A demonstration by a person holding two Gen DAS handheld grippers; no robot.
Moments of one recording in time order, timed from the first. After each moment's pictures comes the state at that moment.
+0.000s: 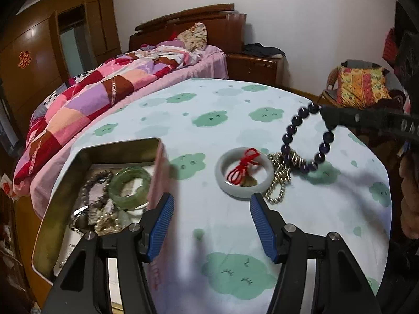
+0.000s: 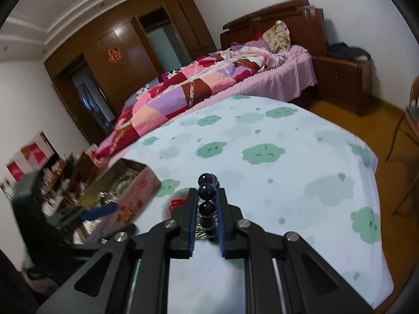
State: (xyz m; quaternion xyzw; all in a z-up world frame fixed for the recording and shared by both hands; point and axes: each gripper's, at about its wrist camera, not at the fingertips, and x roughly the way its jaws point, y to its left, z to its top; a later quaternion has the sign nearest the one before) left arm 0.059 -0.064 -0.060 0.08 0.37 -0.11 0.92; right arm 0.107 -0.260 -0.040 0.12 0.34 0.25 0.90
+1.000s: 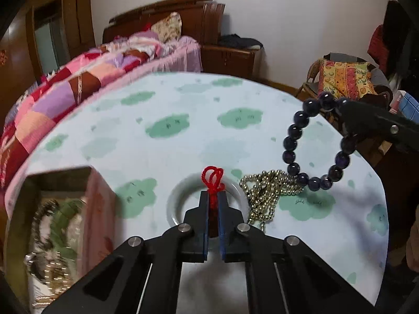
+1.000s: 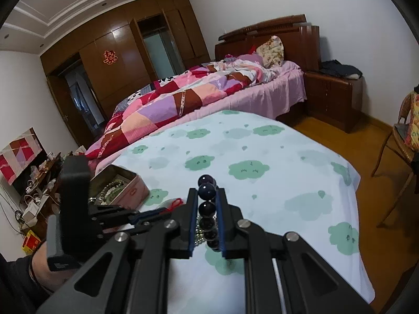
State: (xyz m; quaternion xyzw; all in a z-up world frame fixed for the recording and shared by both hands) left arm 0.107 -0.097 -0.070 0.07 0.39 -0.18 0.90; right arm 0.100 -0.261 -0.025 0.08 0.31 0.22 0.92
